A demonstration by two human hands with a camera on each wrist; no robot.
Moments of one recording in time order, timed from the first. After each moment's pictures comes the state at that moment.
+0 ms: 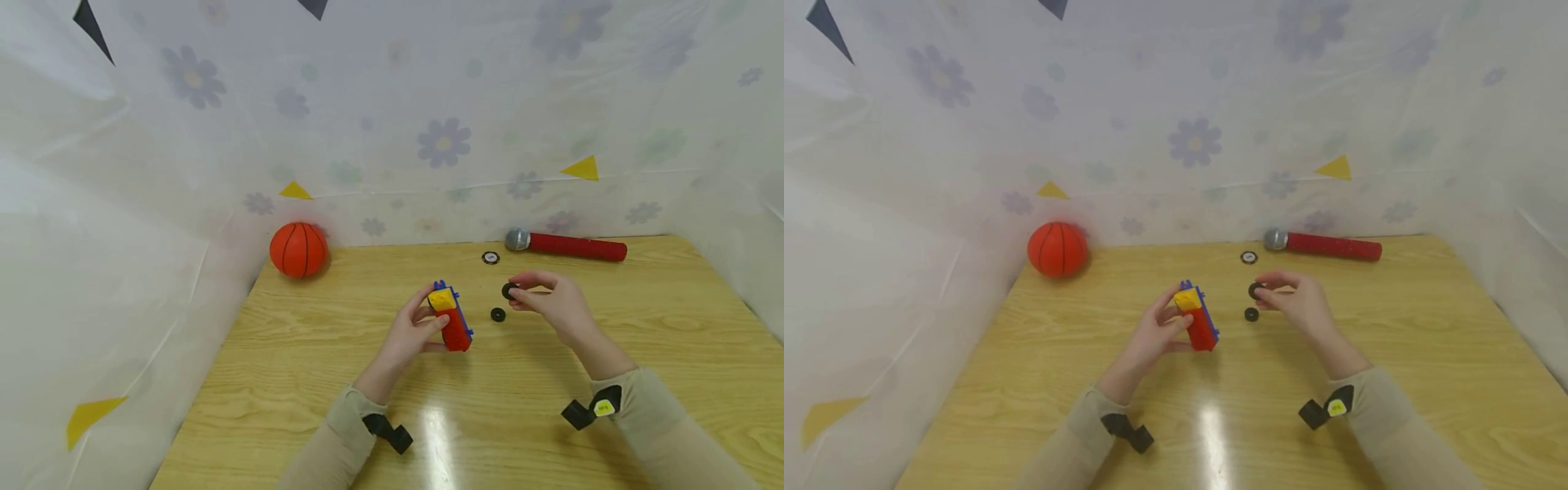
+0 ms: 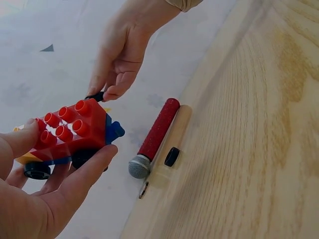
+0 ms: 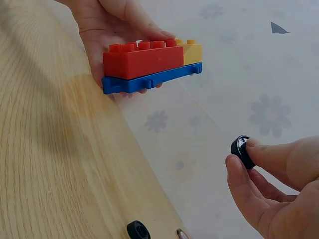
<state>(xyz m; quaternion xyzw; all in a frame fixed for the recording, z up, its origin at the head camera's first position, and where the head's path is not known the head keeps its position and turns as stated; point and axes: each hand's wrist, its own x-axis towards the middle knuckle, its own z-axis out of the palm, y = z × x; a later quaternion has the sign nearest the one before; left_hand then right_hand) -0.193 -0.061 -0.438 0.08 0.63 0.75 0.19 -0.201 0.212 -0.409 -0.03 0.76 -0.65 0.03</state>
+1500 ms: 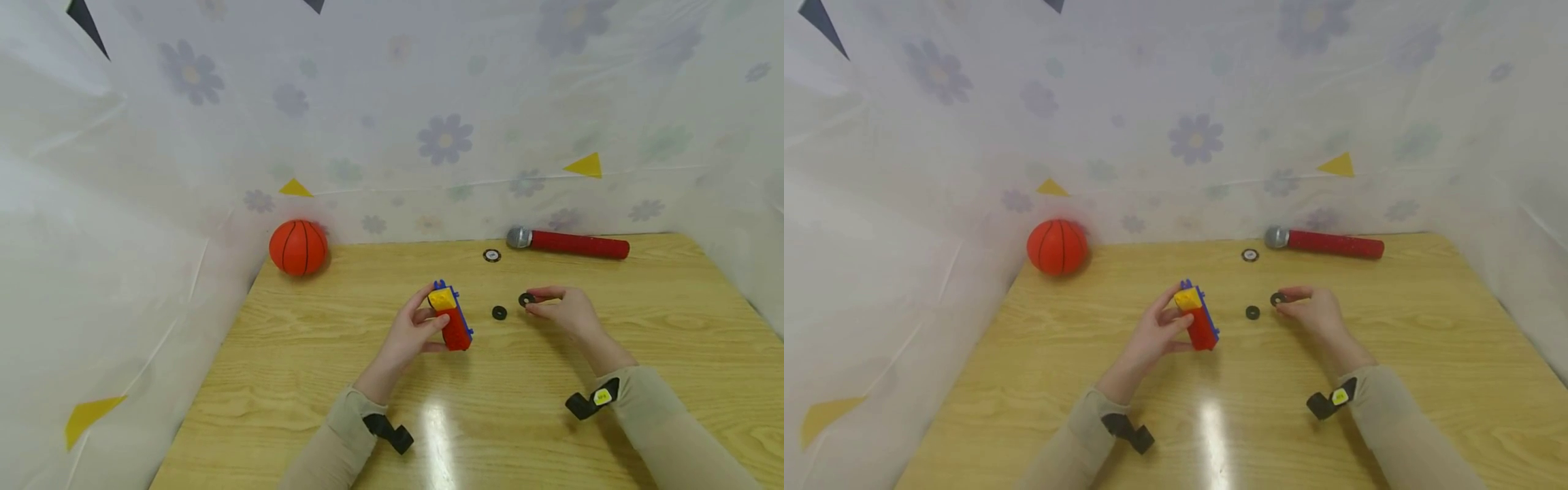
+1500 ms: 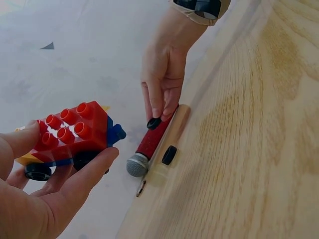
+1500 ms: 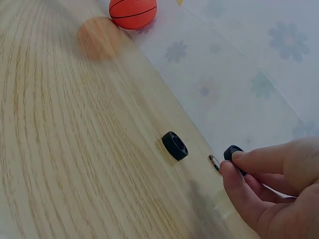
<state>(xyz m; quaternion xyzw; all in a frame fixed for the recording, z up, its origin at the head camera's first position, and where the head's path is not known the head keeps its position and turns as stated) -0.192 -0.063 -0.441 0.08 0.62 0.75 0.19 -0.220 0.245 -0.458 0.04 0.87 -0.49 0.07</state>
